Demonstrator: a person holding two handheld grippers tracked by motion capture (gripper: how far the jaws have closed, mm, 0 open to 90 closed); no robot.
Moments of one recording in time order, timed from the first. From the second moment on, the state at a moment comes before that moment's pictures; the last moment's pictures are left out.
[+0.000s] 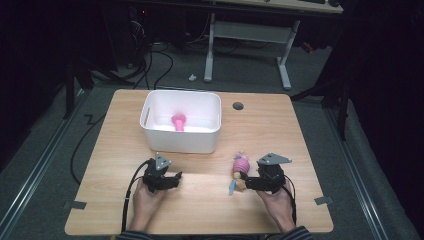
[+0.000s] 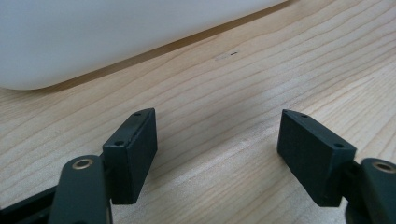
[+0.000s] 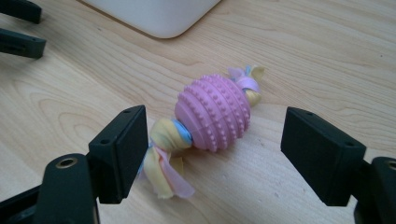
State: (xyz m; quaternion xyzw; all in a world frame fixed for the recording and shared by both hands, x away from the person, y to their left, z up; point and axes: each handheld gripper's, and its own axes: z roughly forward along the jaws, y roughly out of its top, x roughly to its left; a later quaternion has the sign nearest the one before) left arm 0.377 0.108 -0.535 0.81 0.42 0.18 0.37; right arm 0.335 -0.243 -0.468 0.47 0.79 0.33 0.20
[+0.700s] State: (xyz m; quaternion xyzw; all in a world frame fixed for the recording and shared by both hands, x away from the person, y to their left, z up) left arm 0.377 0.107 -0.536 0.81 0.42 0.18 0.37; right arm 0.373 -0.228 -0.486 0.50 0.79 0.31 0.17
